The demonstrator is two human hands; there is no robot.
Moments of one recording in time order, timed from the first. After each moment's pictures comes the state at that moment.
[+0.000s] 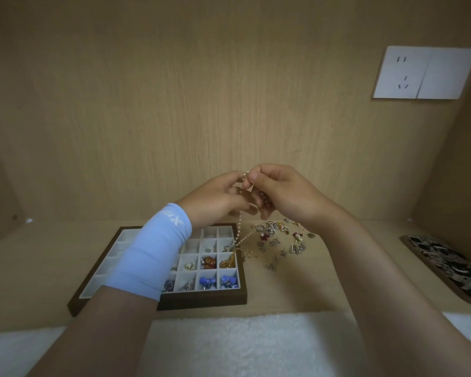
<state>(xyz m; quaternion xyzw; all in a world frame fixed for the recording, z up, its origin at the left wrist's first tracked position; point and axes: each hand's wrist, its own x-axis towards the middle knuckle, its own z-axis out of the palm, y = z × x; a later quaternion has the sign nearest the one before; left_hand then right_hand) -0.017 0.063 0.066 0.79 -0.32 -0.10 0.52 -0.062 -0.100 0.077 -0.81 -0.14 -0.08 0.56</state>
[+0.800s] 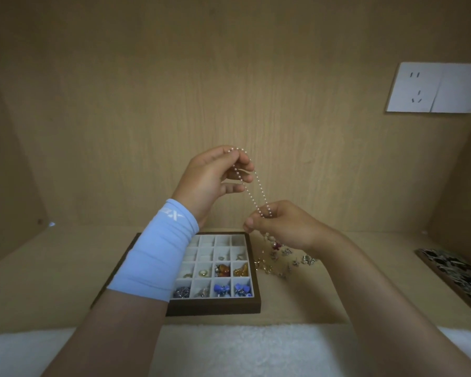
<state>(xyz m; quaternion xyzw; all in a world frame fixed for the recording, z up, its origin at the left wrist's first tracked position) -0.034 0.079 0.099 0.62 -0.28 0.04 0.73 -0.045 -0.098 0.042 -0.87 -0.10 -0.01 0.47</state>
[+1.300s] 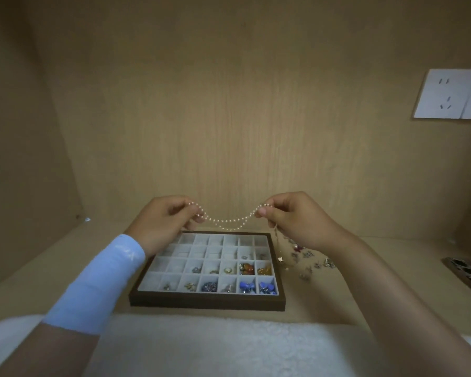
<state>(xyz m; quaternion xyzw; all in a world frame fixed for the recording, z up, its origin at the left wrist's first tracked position) -0.033 0.195 0.047 0.84 -0.15 0.10 0.52 -0.056 -0.069 0.059 -0.87 -0.14 -0.09 0.46</state>
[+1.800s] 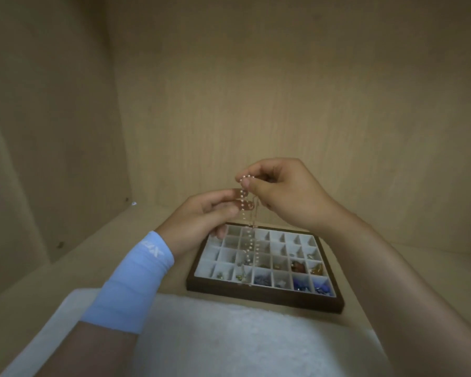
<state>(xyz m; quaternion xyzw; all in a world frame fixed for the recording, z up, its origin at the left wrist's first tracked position) -0.054 0.239 0.042 0.74 -0.25 0.02 0.63 -0.053 0.056 0.096 -0.83 -0.25 -0.13 0.49</state>
